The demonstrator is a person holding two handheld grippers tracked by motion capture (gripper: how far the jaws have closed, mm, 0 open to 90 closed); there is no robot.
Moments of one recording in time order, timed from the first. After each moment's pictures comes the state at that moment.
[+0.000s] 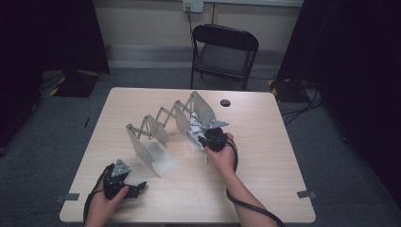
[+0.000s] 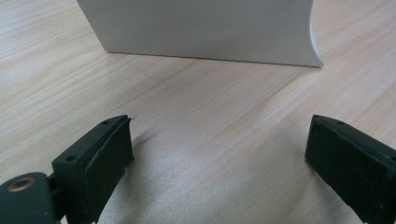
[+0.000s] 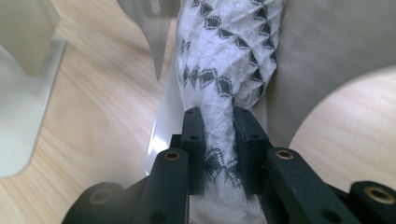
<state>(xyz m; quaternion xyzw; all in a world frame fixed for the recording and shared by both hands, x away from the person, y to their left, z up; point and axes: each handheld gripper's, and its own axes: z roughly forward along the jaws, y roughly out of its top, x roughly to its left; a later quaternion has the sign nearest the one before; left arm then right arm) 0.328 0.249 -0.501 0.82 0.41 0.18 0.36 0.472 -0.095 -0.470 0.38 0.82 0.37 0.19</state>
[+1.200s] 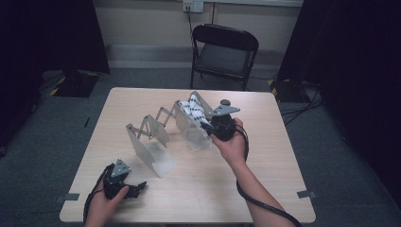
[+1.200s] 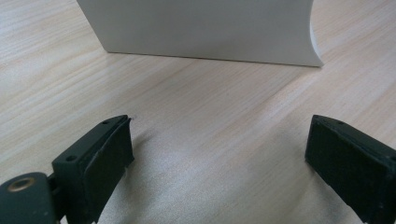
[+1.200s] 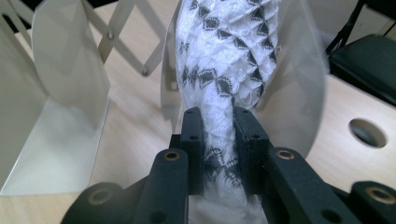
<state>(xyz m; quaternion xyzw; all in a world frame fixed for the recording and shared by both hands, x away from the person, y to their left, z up) 0.328 0.248 -0.501 0.82 0.41 0.18 0.36 0.458 -0.106 -0.377 0.33 0.82 0.42 0.22</state>
